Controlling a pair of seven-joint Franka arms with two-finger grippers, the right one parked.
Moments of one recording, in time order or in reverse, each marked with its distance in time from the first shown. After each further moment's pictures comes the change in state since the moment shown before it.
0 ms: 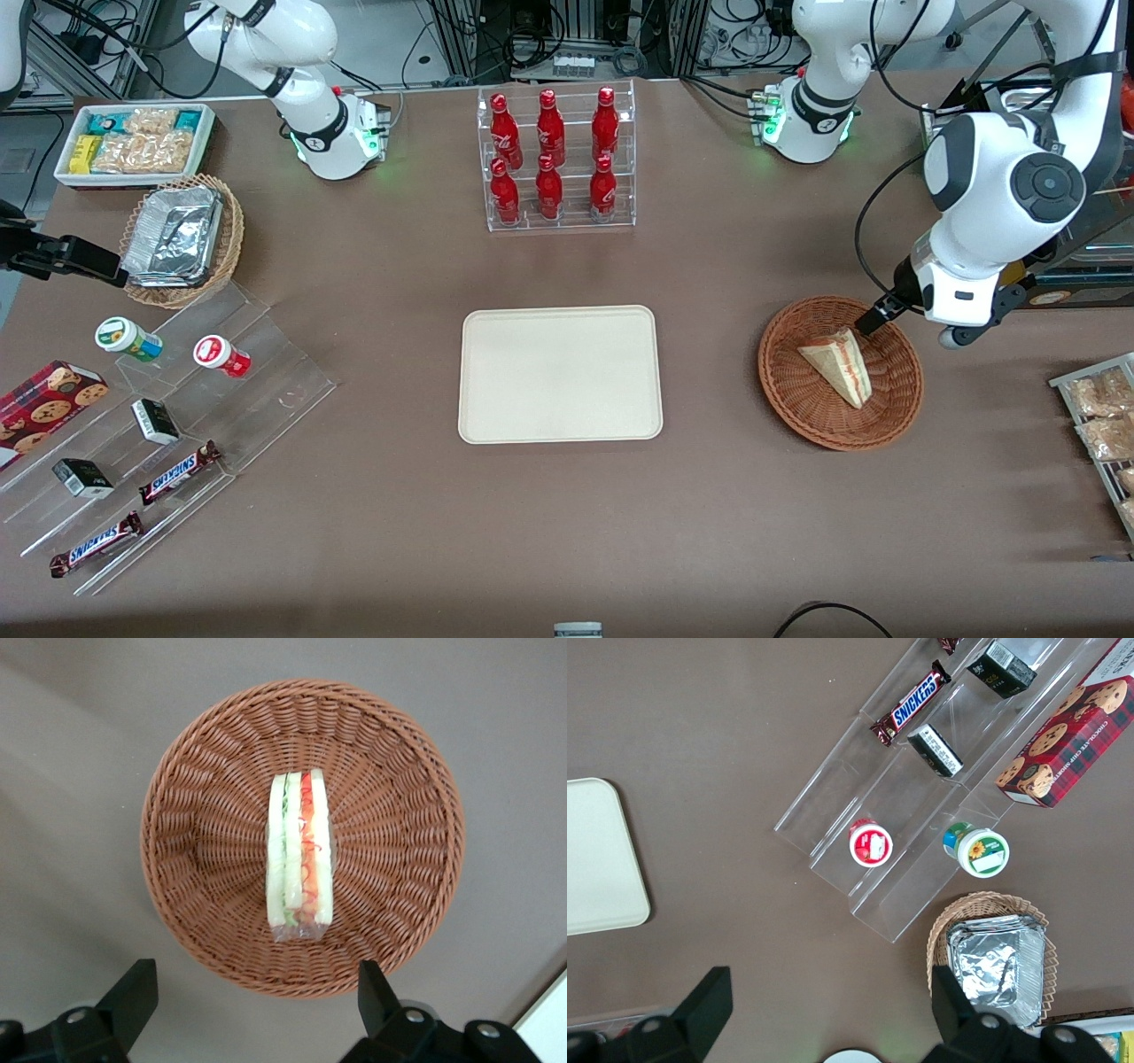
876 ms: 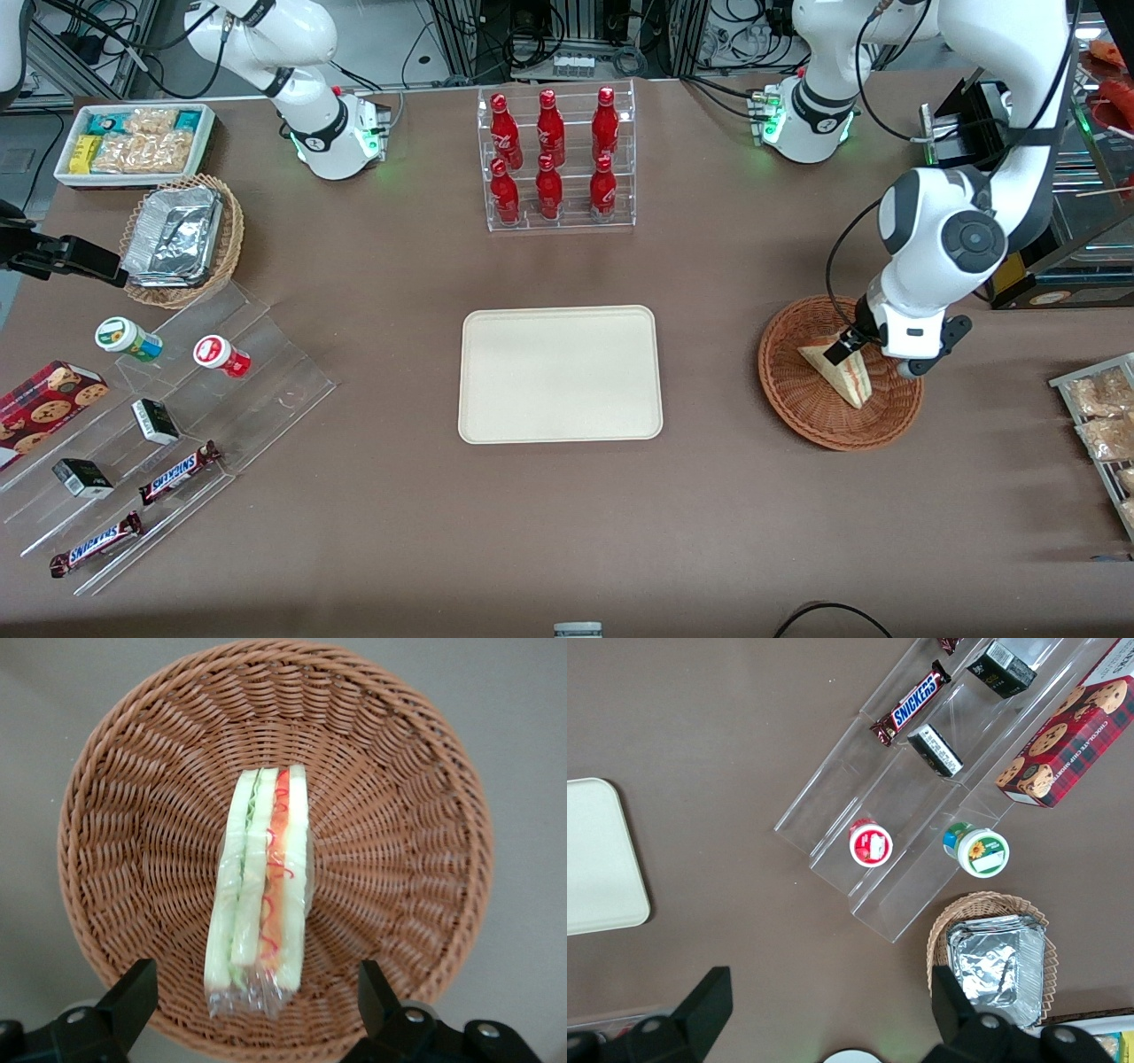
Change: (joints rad) arm -0.005 0.183 -0.031 -0.024 0.039 0.200 -0.097
